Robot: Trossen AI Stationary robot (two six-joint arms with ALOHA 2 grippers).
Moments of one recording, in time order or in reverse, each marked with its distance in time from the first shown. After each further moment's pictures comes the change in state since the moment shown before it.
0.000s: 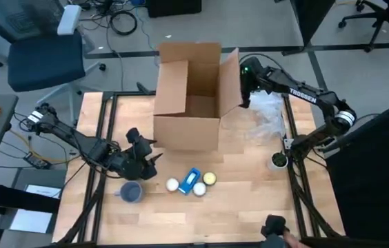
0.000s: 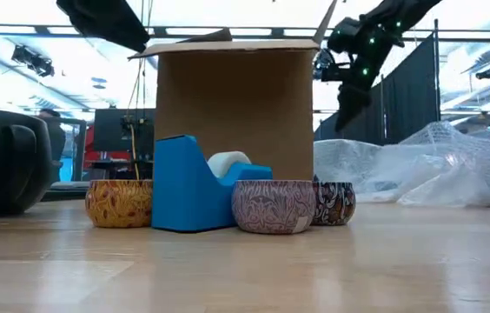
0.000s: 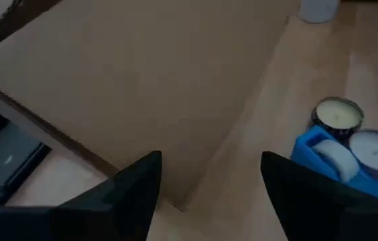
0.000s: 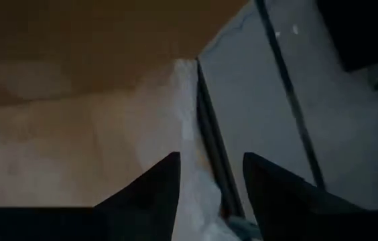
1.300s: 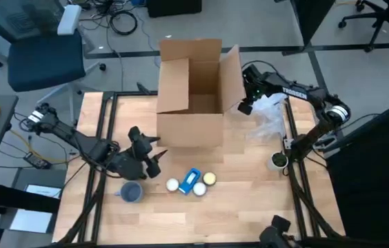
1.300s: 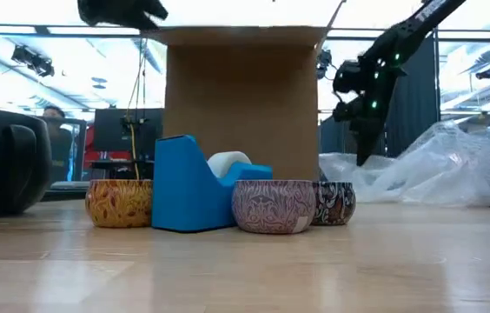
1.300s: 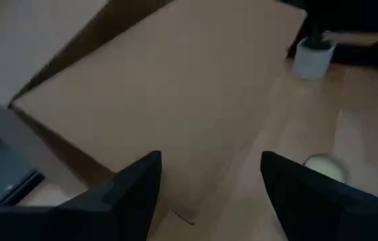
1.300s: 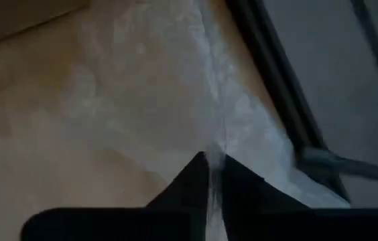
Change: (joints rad) left arm -0.018 0.000 0.027 0.217 -0.090 0.097; right arm -0.023 0.005 -0.120 -0.081 0.071 0.181
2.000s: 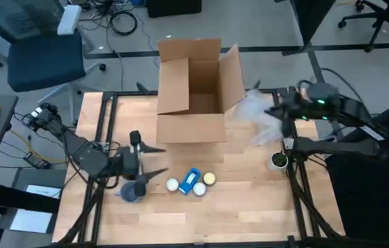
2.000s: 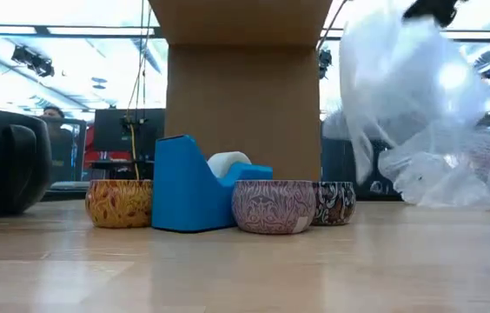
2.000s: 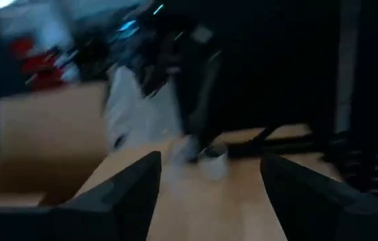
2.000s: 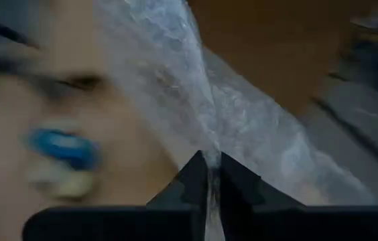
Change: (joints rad) left arm -0.170 -0.002 0.124 0.528 0.184 0.663; right arm 0.504 -0.891 0.001 -0.107 -0.289 0.494
